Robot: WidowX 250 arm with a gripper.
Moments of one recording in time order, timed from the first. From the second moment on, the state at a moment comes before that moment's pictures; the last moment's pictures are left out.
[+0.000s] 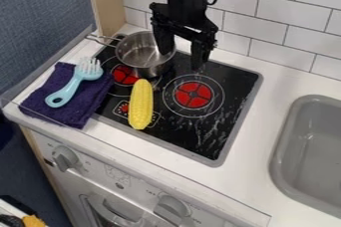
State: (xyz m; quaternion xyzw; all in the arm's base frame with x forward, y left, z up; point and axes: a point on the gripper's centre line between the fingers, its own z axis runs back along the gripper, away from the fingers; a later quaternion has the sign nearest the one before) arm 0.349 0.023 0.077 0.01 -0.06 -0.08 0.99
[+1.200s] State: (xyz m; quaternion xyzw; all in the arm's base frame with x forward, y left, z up) arm 0.272 0.159 0.071 0.08 0.00 -0.04 1.00
